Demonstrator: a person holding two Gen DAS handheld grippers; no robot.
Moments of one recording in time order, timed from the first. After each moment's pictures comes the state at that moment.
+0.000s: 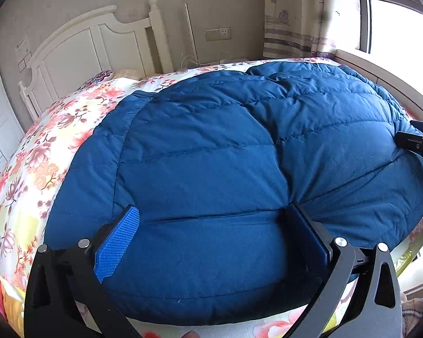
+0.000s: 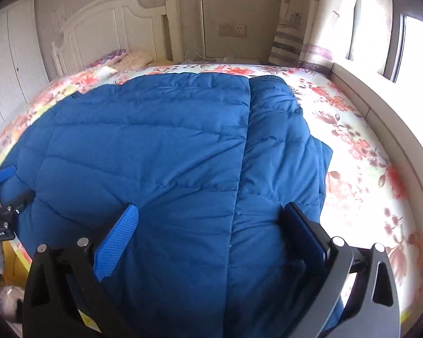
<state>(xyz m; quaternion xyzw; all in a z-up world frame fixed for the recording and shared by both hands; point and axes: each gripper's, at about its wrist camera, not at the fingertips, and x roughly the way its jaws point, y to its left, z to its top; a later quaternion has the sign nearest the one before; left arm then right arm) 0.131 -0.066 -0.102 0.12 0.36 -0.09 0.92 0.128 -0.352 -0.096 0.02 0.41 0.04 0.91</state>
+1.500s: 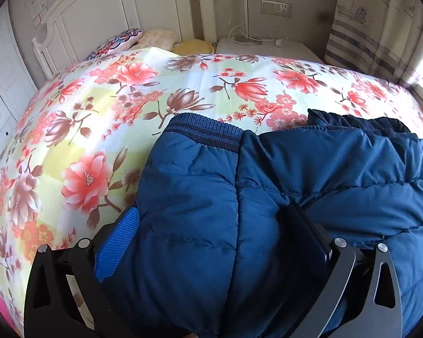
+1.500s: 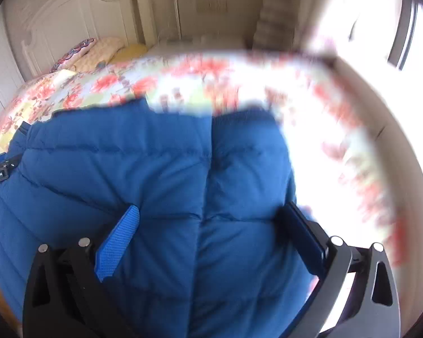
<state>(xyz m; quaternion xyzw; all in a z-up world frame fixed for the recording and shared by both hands) 0.340 -0.004 -0.095 0.06 0.46 0.00 0.89 0.266 -0.394 -0.106 0.08 0.48 0.03 0.87</state>
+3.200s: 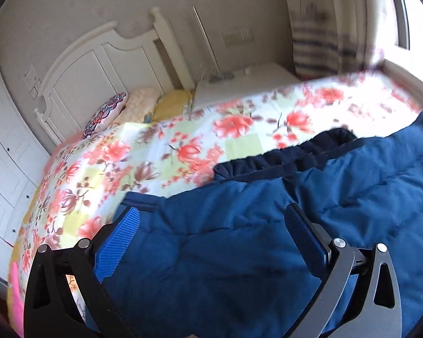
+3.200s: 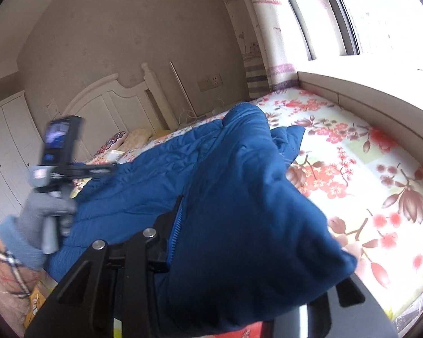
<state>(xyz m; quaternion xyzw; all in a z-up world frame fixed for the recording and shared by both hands) 0.323 -0.139 -0.067 0.20 0.38 0.01 0.90 0.088 -0.388 -0.079 0.22 0.26 0.03 0.94</state>
